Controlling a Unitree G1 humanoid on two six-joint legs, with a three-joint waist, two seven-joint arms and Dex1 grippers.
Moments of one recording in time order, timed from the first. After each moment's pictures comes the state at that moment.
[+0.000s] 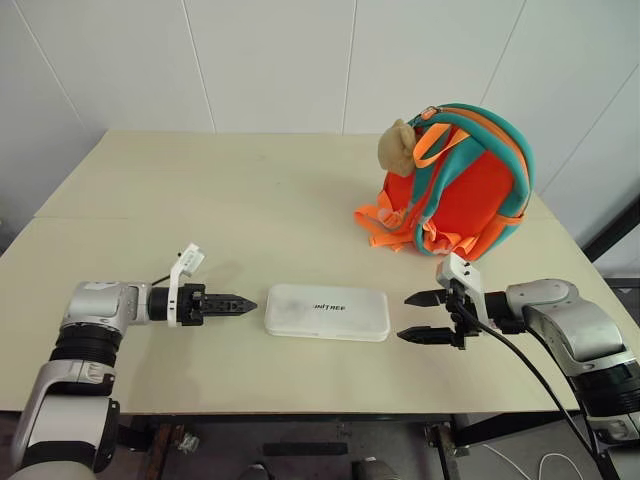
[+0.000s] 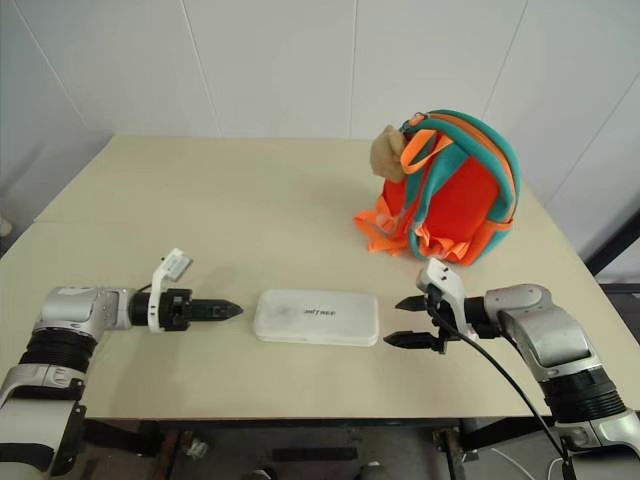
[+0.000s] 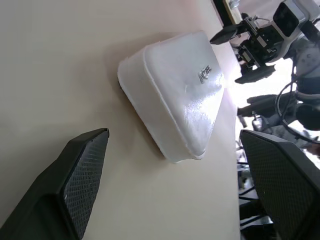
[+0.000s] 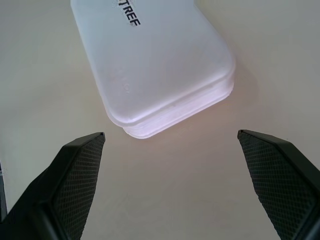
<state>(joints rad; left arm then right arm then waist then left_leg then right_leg) -0.77 0.68 -0.02 0.58 -0.43 1.07 -1.34 -0.57 -0.78 0.13 0.00 0.36 0.70 1.20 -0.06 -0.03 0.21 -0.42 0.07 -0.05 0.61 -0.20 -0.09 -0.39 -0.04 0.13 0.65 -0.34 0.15</state>
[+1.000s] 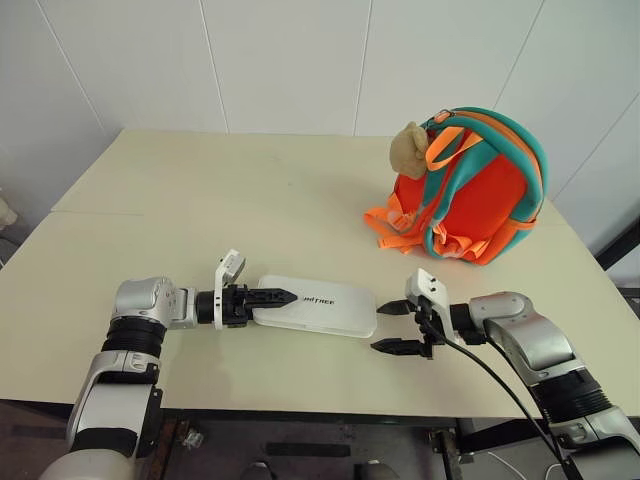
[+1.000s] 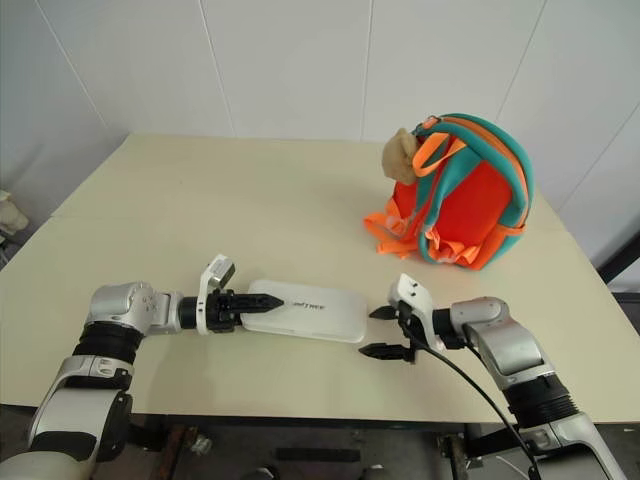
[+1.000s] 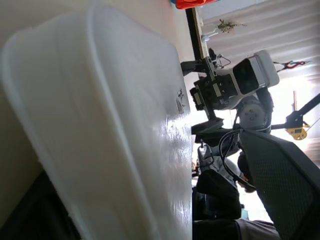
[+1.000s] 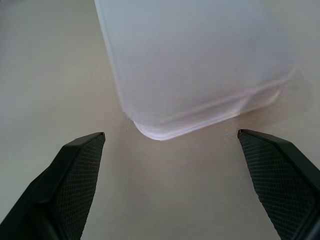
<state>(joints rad) -0.85 0.53 0.03 0.63 -0.51 1.34 -1.15 -0.53 -0.67 0.19 0.08 0.27 0.49 1.18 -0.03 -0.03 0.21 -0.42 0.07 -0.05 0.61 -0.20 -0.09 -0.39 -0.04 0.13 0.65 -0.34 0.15</state>
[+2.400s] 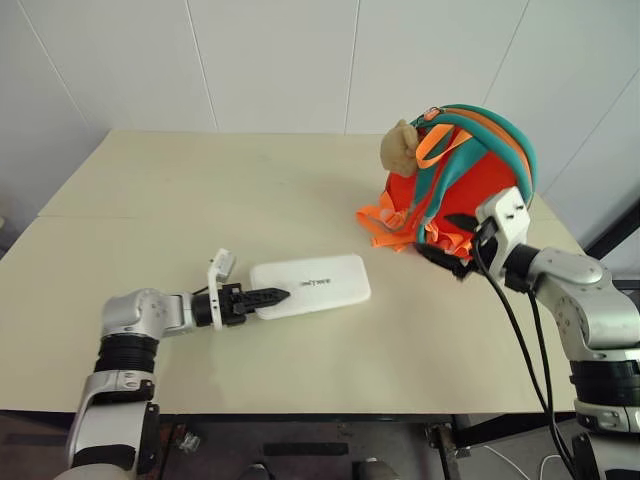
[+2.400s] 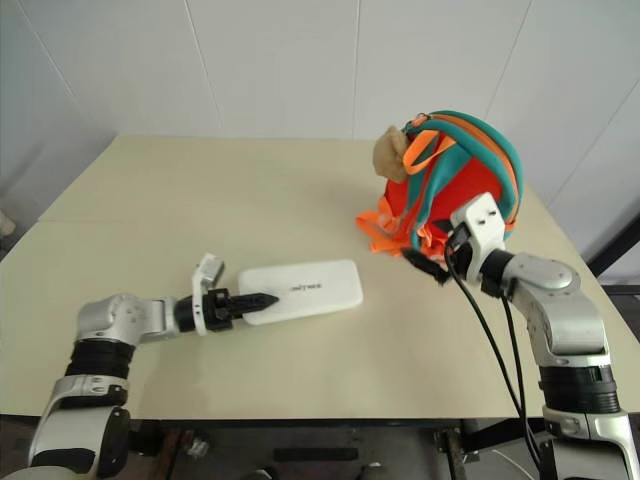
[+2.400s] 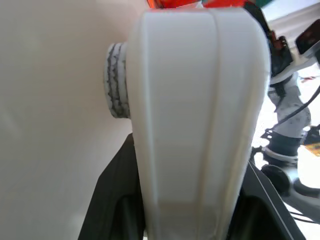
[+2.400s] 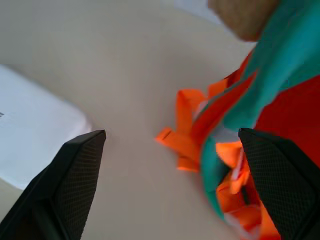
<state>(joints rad) -0.72 0.55 0.19 0.48 -0.63 1.22 -0.99 -0.68 -0.63 -0.16 0.06 0.32 0.52 0.68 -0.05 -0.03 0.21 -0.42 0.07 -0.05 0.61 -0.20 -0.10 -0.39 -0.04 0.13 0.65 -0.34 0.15</state>
